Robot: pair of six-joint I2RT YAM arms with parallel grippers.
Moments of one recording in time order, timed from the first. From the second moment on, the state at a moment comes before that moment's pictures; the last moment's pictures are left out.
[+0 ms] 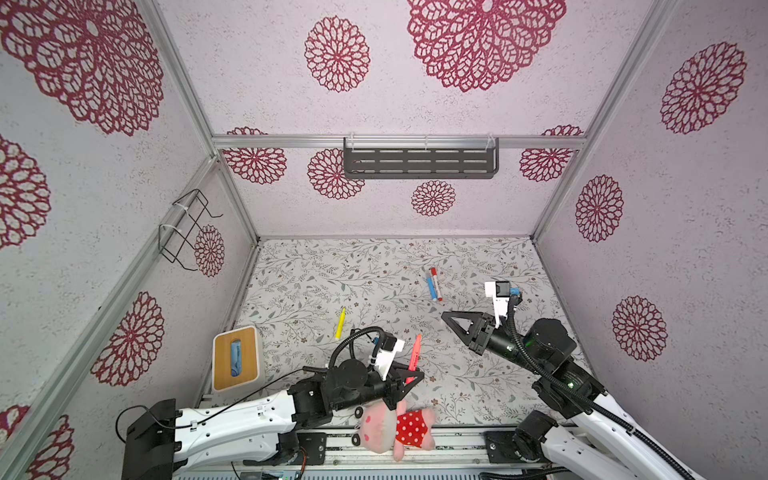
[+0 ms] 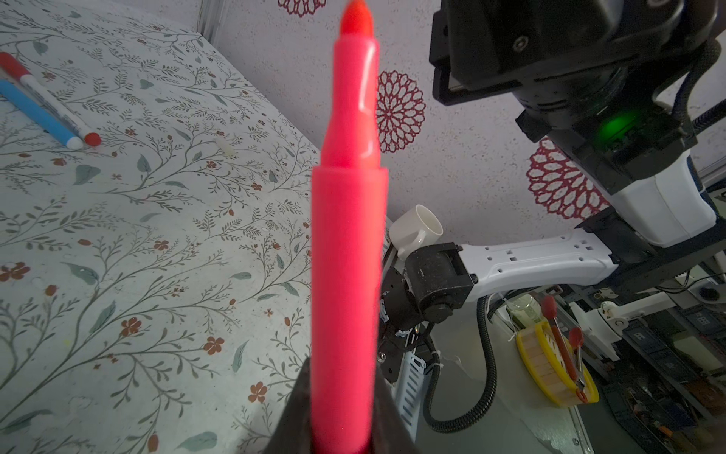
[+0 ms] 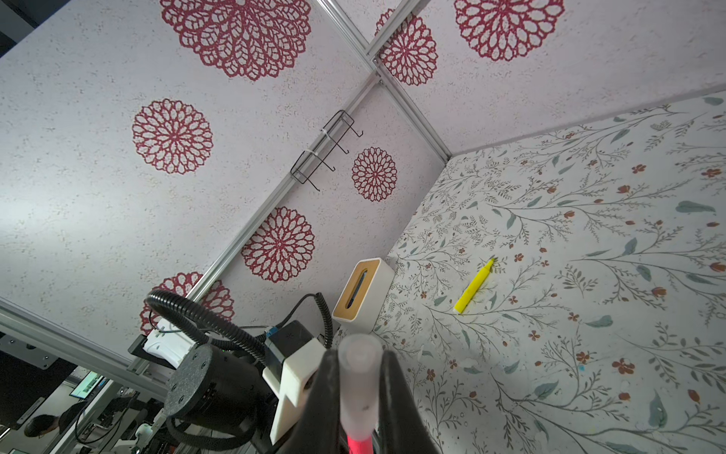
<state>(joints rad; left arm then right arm) -1.19 0.94 0.46 0.26 0.02 -0.62 0.69 0.67 0.67 -0.01 -0.37 0.80</state>
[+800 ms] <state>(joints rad) -1.11 1.00 0.48 0.28 0.17 -0.63 0.69 0.79 0.67 0.08 -0.40 0.79</state>
